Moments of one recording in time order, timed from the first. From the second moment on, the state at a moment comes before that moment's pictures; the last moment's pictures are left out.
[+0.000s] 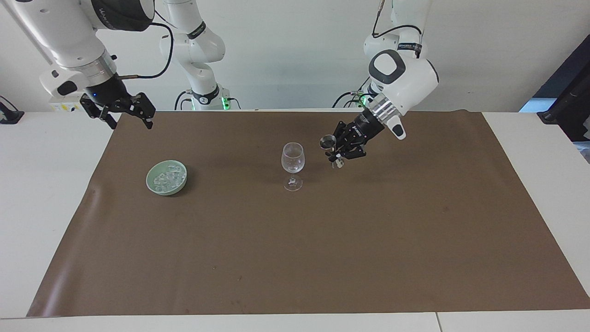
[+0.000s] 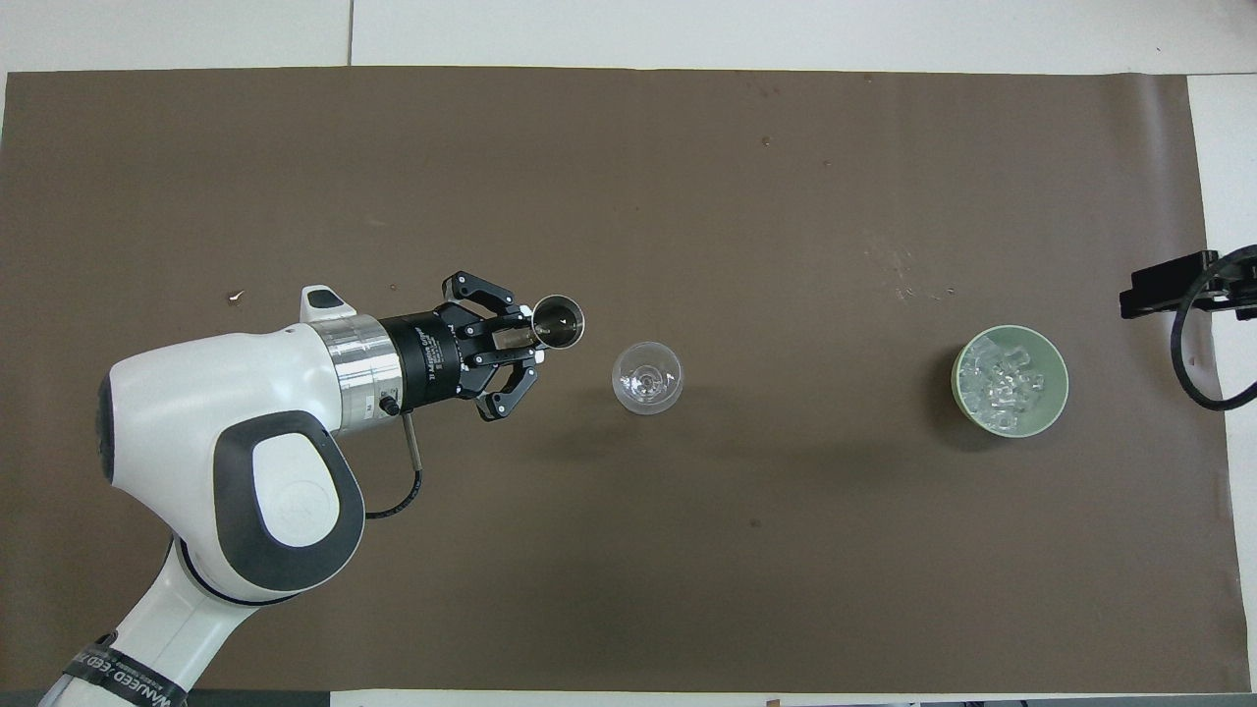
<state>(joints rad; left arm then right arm) -0.47 -0.10 -0.07 -2.22 -1.05 2.52 -1.47 -0.02 -0.04 -0.04 -1.64 0.01 1.57 -0.03</state>
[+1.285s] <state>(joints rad) -0.58 -0.03 -0.08 -2.14 -0.30 2.53 -1.79 -0.02 -0.04 -0.04 -1.64 0.01 1.57 -0.03</state>
